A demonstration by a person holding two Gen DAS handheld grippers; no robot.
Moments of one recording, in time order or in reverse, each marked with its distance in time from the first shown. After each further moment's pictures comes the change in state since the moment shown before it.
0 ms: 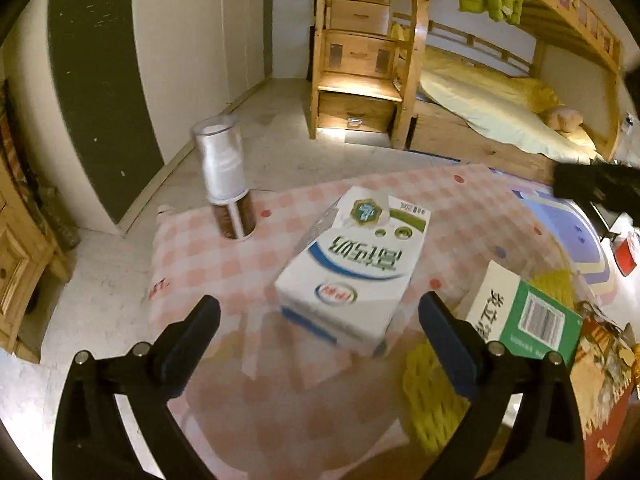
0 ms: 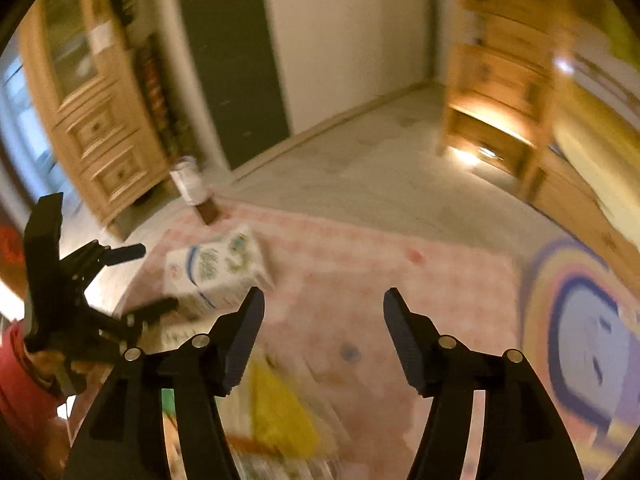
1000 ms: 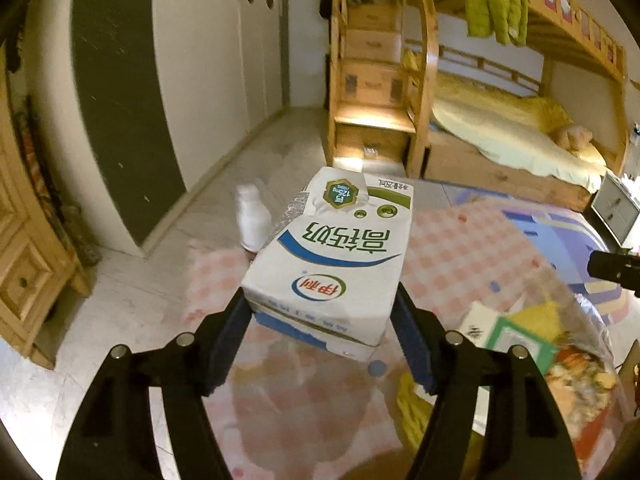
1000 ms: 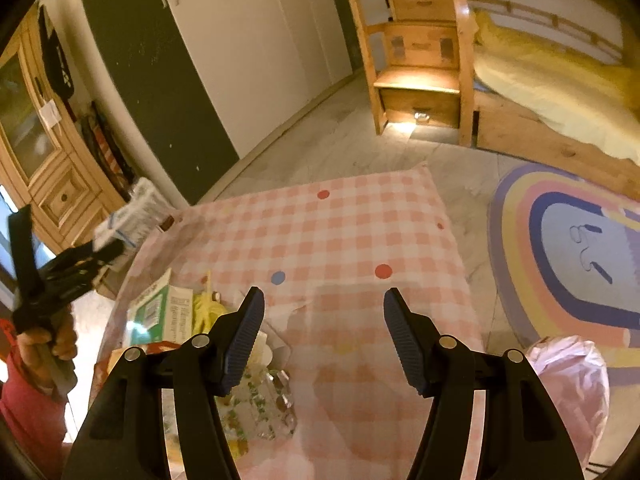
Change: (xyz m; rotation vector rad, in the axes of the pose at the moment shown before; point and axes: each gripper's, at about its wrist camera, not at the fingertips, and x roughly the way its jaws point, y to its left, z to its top) left arm -0.054 -0.001 0.017 -0.020 -0.121 0.086; right arm -0.047 -0.049 -0.067 0.223 -0.091 -0.021
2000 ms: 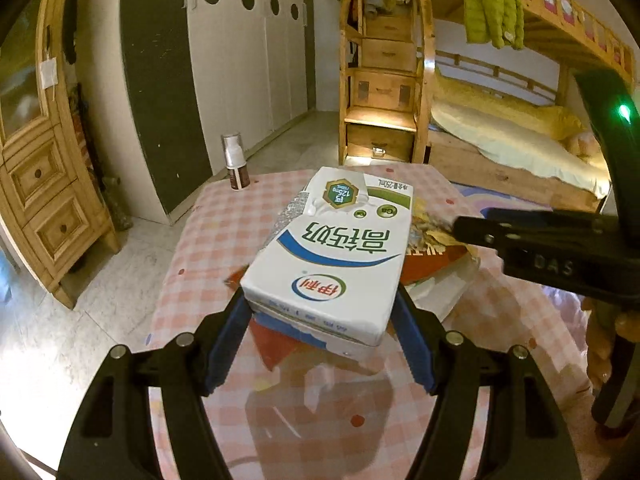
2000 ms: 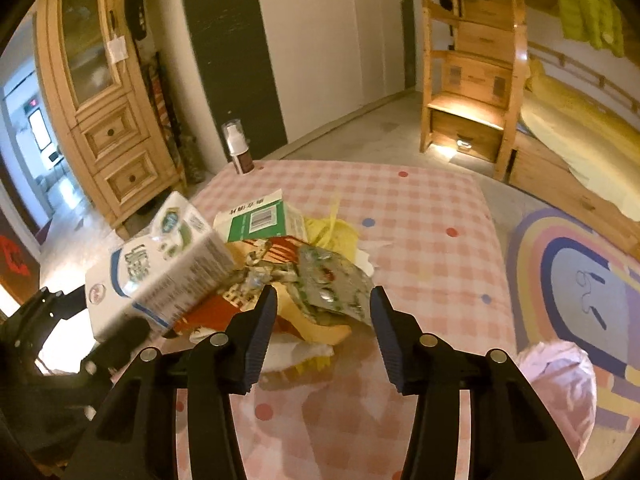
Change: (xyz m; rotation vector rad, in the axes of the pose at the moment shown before) left arm -0.112 -0.129 -0.109 -0.062 -0.008 0.106; right arm -0.033 0.076 -0.063 -0.253 0.012 0.056
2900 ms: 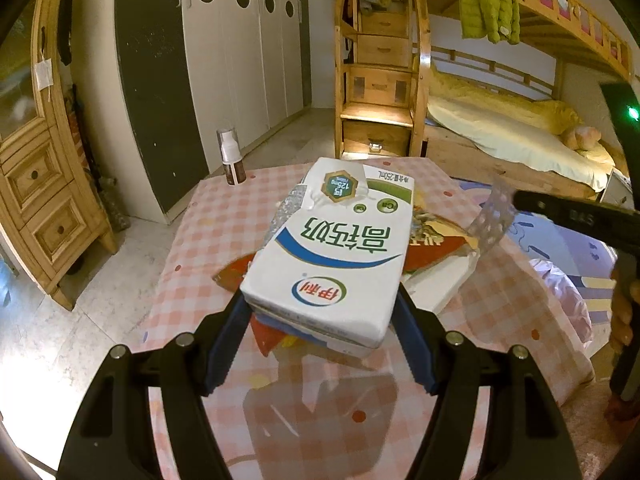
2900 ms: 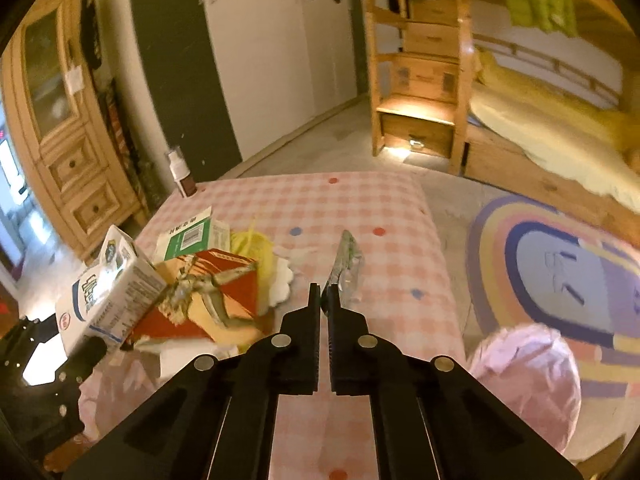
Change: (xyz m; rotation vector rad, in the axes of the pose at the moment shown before) left arm -0.010 -0.006 -0.005 0.009 0.001 -0.007; right arm -0.035 -0.055 -0.016 0.164 -0.063 -0.113
